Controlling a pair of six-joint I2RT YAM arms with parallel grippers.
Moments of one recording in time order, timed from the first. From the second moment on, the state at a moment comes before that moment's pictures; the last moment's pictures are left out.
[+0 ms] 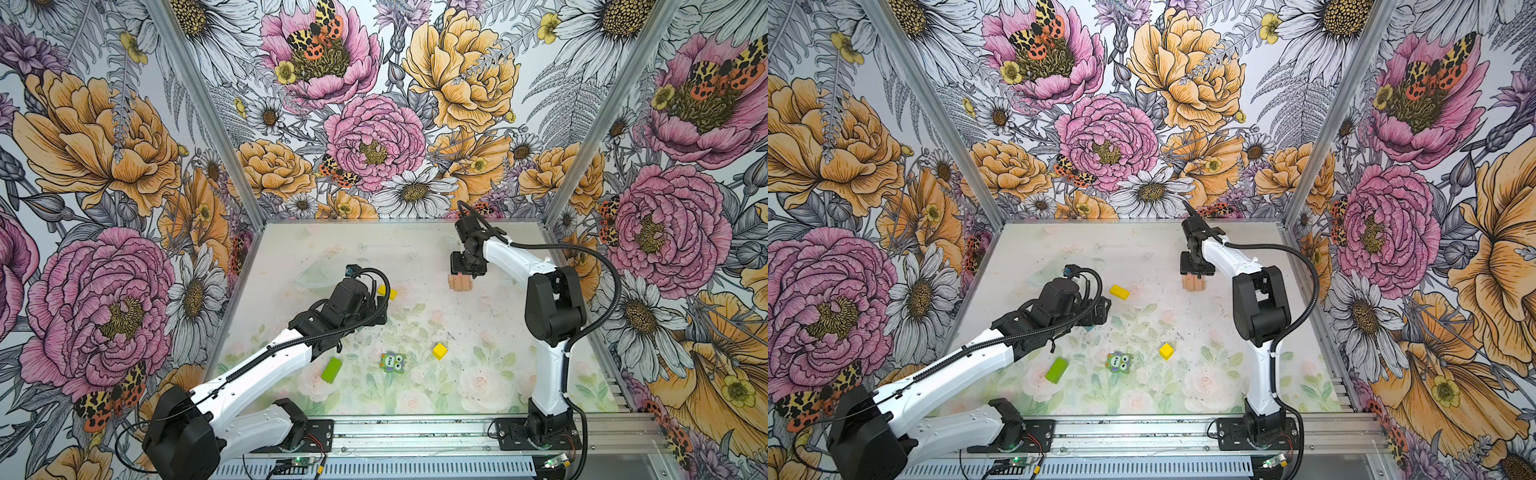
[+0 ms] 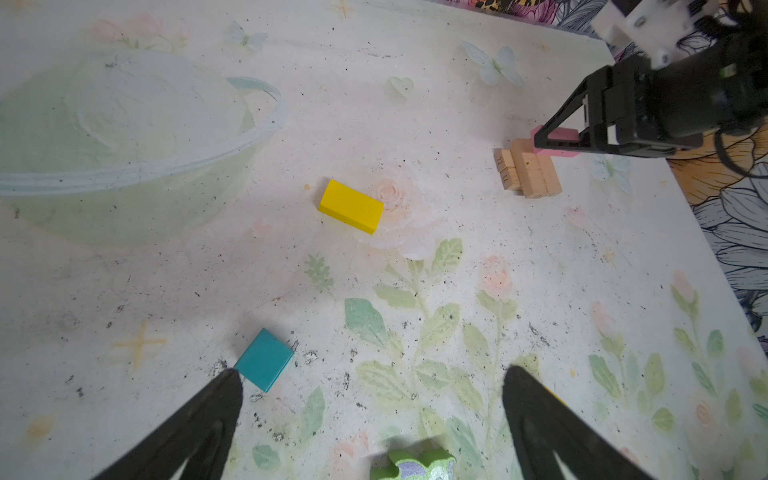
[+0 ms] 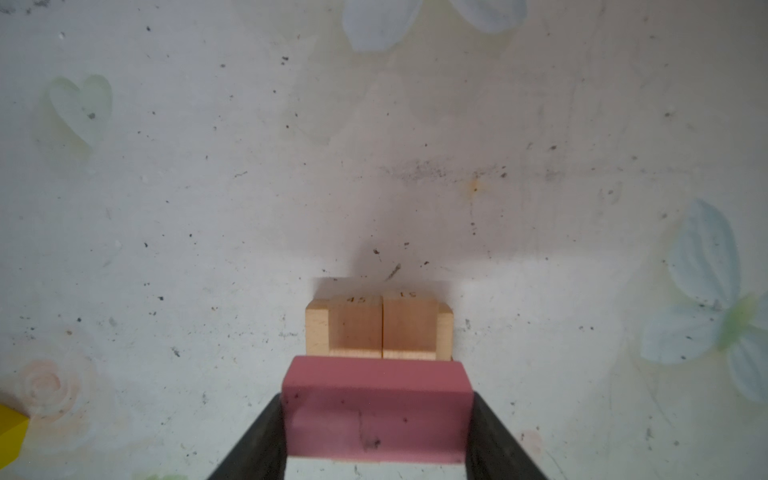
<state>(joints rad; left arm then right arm) -0.68 1.12 0.81 -0.39 -0.18 -0.55 0.28 2.08 1.70 -0.88 0.06 0.30</state>
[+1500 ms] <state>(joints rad) -0.67 1.15 0.82 -0.39 -0.17 -0.54 0.27 2.16 1.75 -0.88 0.05 0.29</state>
